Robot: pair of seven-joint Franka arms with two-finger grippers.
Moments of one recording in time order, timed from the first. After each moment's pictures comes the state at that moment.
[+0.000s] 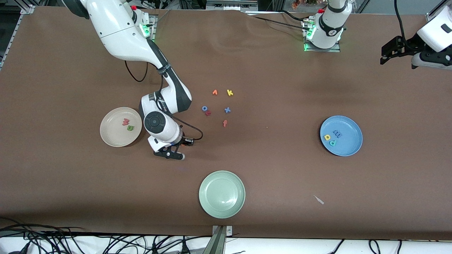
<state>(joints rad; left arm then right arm) 0.02 -0.18 -0.03 -1.80 0.01 1.51 0.14 0.50 0.79 -0.04 -1.55 0.14 2.33 0.55</state>
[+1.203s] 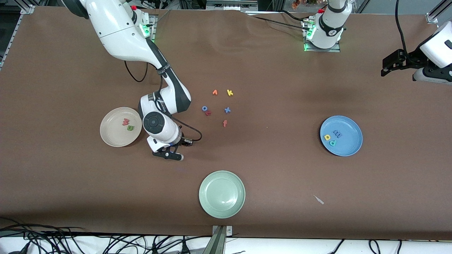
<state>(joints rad) 0.02 -0.09 -0.03 -1.69 0.00 1.51 0.14 0.50 0.79 -0.04 -1.55 0.14 2.33 0.57</state>
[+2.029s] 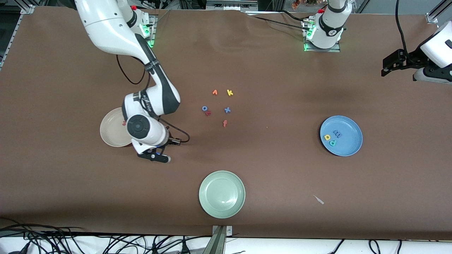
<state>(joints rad) 0.02 -0.08 -0.03 -1.68 0.00 1.51 0.14 0.49 0.70 -0.13 -1.53 0.14 2.10 0.49</state>
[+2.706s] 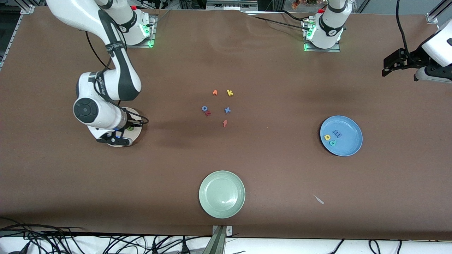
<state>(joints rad) 0.02 -0.08 -0.03 -1.67 0.00 1.51 0.14 0.48 0.42 -0.31 -1.91 0.14 2.08 0.24</state>
